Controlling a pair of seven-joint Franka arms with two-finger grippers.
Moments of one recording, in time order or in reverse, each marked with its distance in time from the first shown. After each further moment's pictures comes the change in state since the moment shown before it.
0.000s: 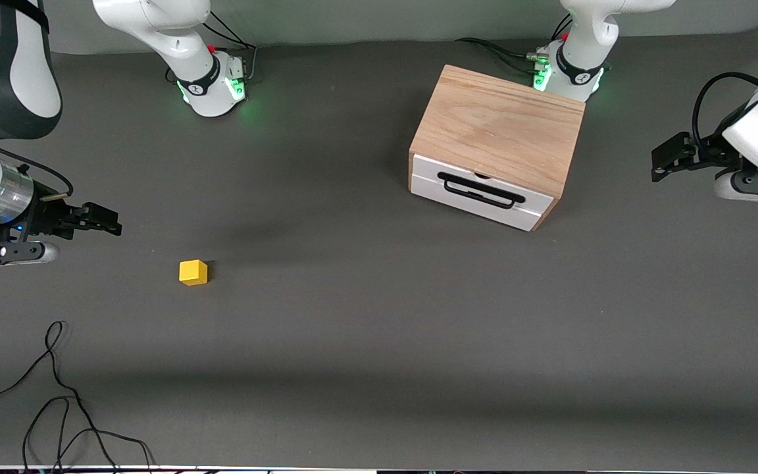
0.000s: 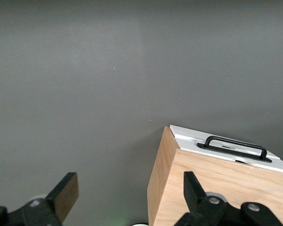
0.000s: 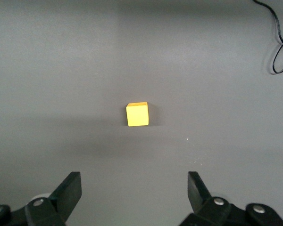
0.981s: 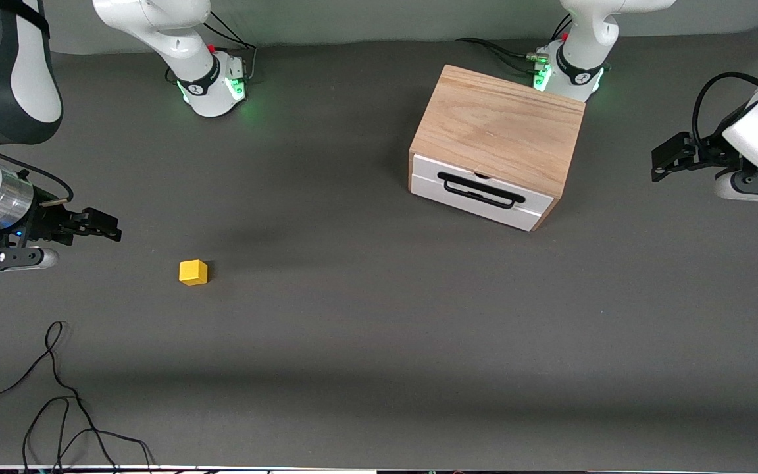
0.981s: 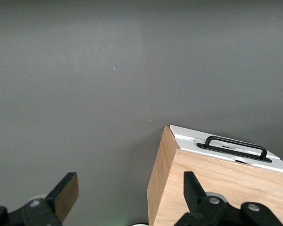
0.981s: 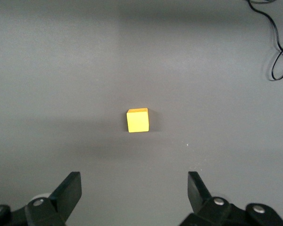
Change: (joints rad) left arm 0.000 0.000 0.000 0.000 0.000 0.000 0.000; right arm 0.001 0.018 0.002 0.023 0.000 0.014 0.001
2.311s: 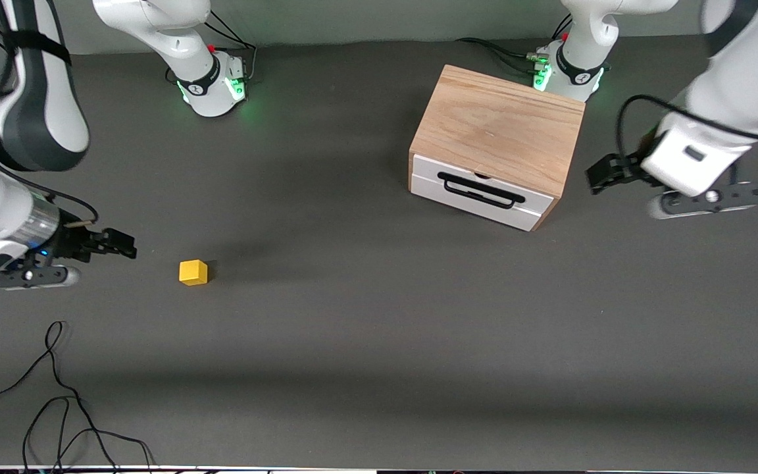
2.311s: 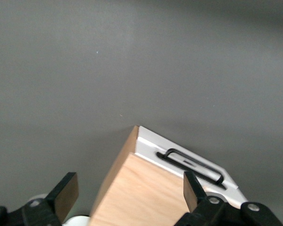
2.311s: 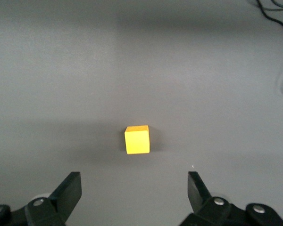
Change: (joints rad) left arm -0.140 0.067 -0.043 -0.003 -0.006 0.042 -0.493; right arm 0.009 0.066 0.002 -0.092 0.001 0.191 0.000
